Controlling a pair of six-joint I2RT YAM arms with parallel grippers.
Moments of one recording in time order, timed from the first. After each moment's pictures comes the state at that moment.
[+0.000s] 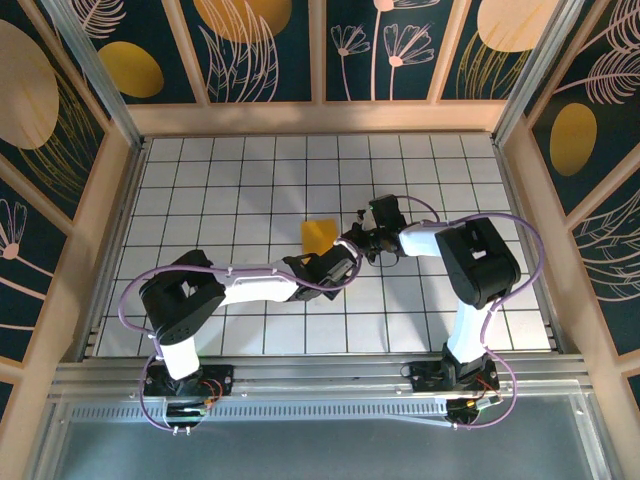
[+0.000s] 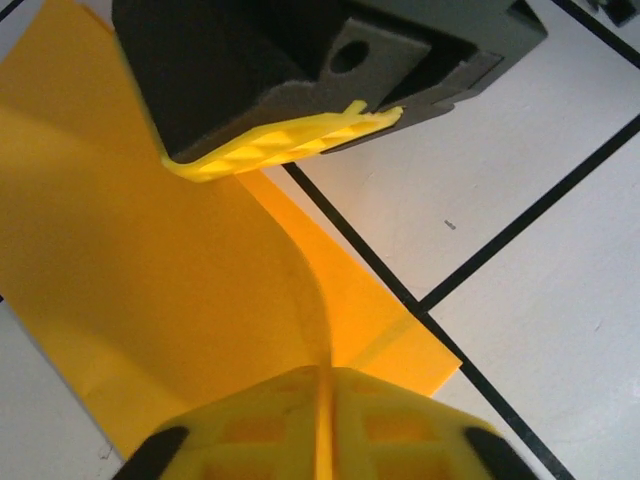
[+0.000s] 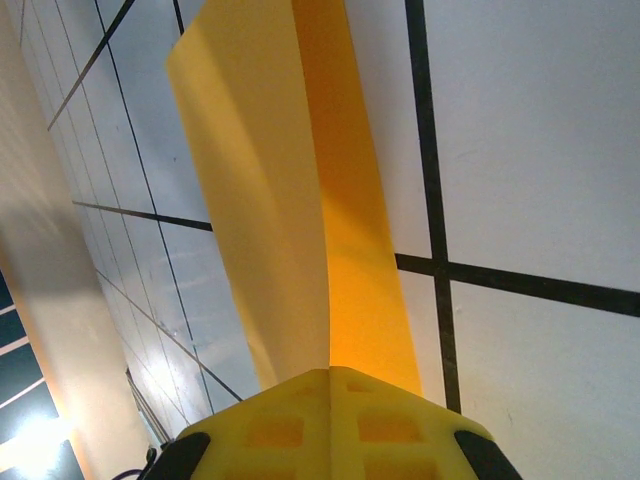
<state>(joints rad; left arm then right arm) -1.05 1.80 1.02 -0.22 -0.32 -0.24 0.45 1.84 0.89 0.05 -0.65 0.86</state>
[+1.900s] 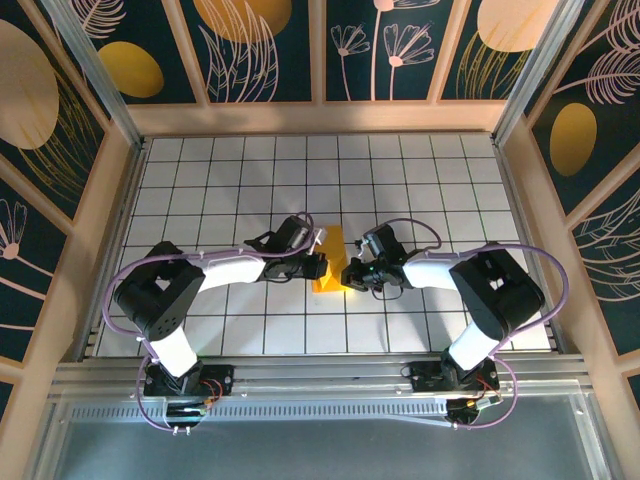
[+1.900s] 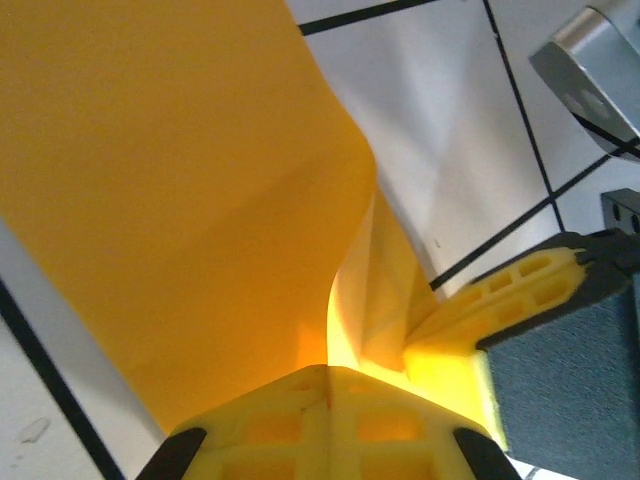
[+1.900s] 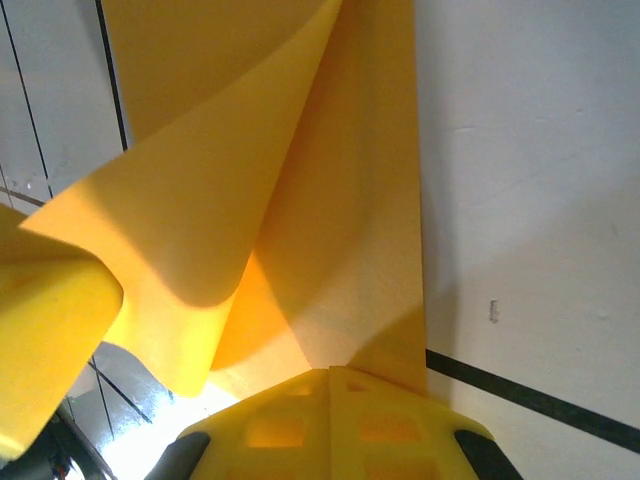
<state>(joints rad) -0.74 1.72 0.88 -0.08 0.27 -0.51 0.61 1.63 0.63 0.00 -0.49 0.76</state>
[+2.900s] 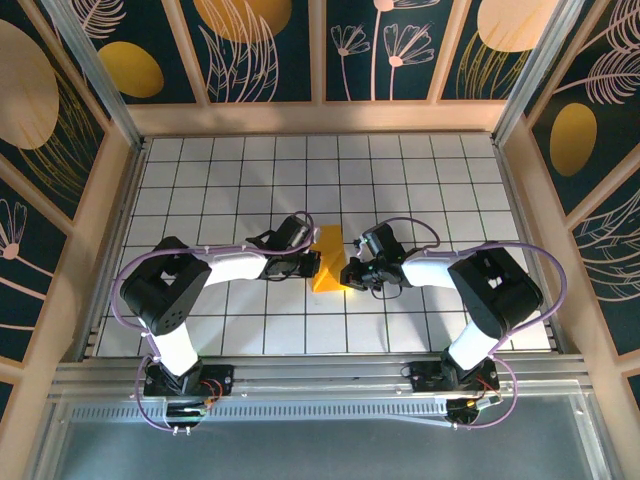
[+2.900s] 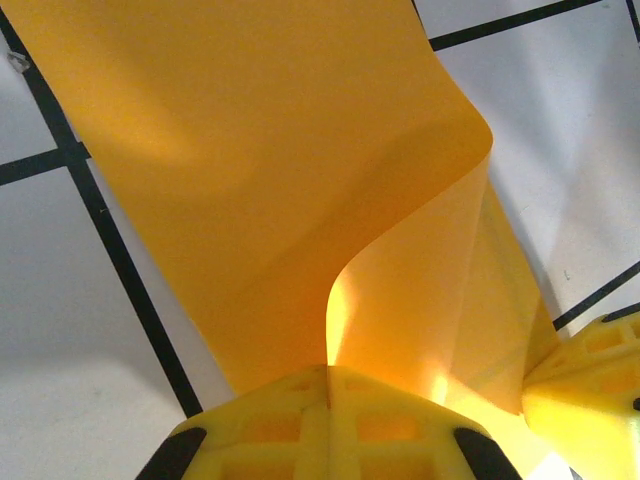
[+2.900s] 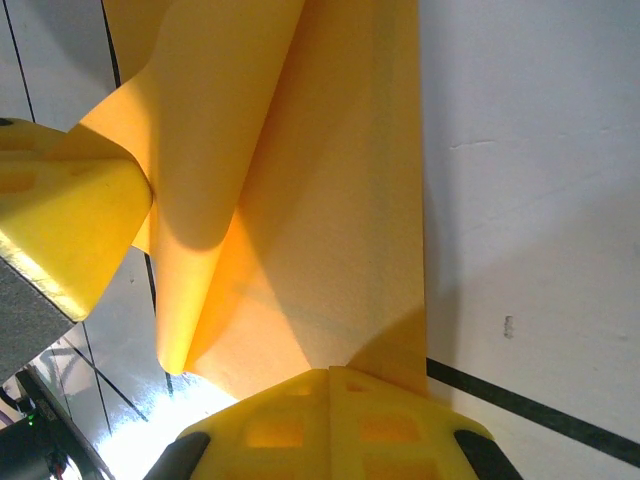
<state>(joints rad) -0.73 1.77 0.90 -0.10 0.17 -0.48 0.61 1.64 0.65 -0.01 -0.49 0.75</state>
